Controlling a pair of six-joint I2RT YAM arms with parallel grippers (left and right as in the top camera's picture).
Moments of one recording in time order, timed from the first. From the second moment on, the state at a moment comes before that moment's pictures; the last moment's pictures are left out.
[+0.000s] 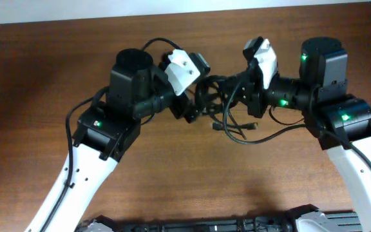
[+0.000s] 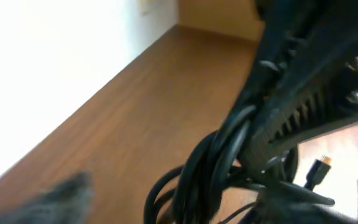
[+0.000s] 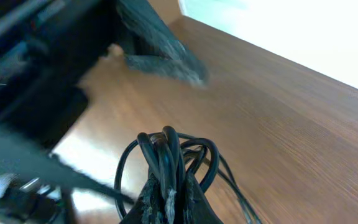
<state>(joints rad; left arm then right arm) -0.51 1.31 1.35 -0.48 0.46 0.26 0.21 1.22 1.33 -0.68 -0.78 -0.13</state>
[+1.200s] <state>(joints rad) -0.20 1.25 1.35 -0.44 0.62 -0.07 0.21 1.22 1.33 -0.62 -0.98 -0.43</state>
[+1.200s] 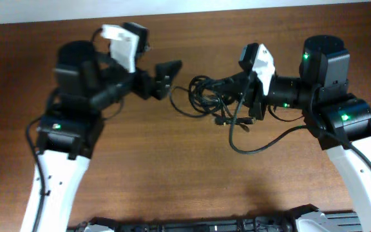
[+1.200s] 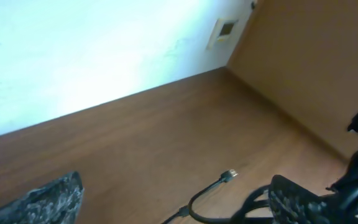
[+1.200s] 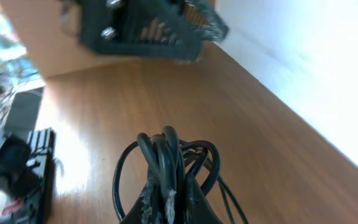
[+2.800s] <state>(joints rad) -0.27 1.30 1.35 -0.75 0.68 -0.04 0.21 1.22 1.33 -0.56 -1.36 -0.72</state>
